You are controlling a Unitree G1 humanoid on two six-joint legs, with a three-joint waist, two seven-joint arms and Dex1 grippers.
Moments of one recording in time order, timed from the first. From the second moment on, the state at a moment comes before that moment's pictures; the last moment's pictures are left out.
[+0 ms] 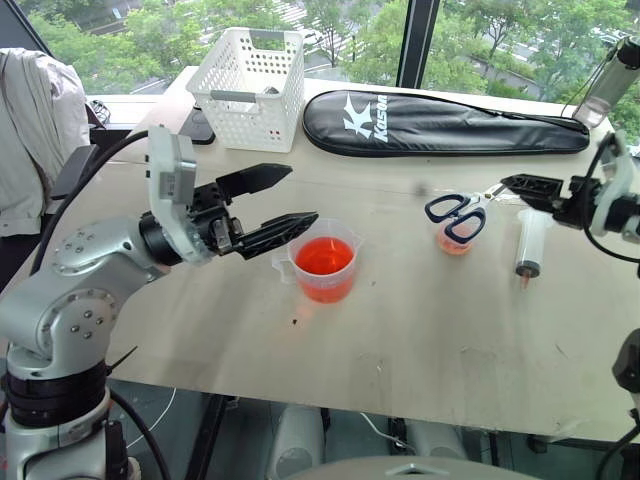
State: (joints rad) left arm -0.33 0.79 0.32 -0.48 -0.99 0.71 -0.81; right arm -0.78 -0.70 -0.52 0.27 0.75 1.51 0.50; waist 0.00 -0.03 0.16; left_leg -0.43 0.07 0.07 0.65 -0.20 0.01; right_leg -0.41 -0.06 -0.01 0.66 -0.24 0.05
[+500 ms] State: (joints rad) left arm -0.34 0.80 0.31 -0.54 -1.04 0.71 -0.83; right arm -0.84 -0.47 -0.81 0.33 0.71 1.52 0.26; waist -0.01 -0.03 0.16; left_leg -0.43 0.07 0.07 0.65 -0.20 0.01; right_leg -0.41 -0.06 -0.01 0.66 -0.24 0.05
